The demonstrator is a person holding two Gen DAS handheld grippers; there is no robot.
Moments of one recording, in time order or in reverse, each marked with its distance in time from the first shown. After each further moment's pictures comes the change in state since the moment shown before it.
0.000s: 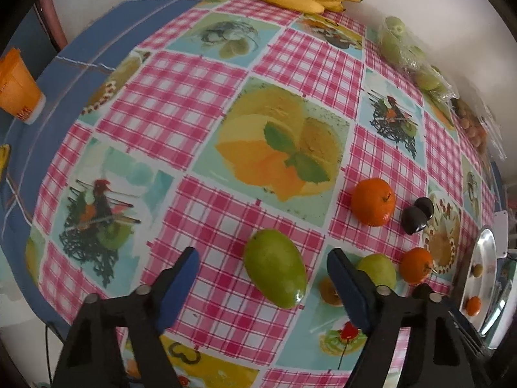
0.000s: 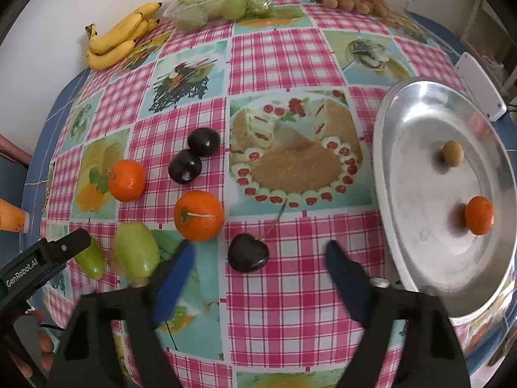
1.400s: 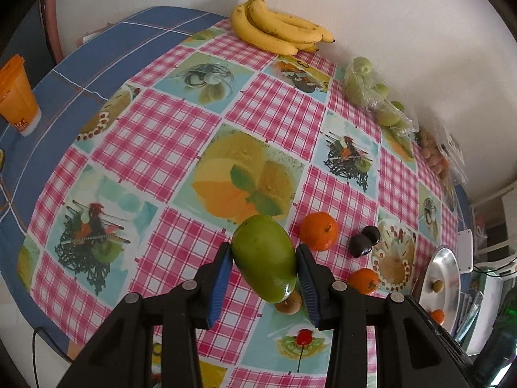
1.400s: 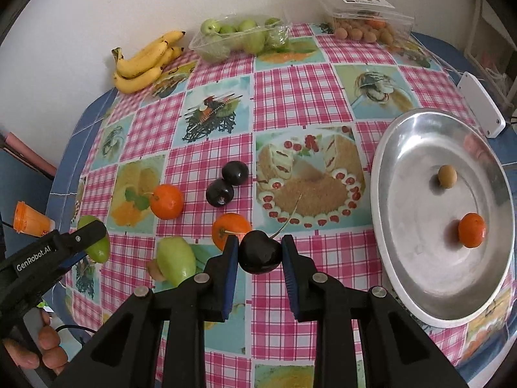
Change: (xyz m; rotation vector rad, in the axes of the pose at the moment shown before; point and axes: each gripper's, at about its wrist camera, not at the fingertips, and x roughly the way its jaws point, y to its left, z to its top) left arm -0.042 -0.001 0.003 -0.007 -0.149 -0.139; right arm -0.042 0.003 0.003 -0.018 -0.107 0.088
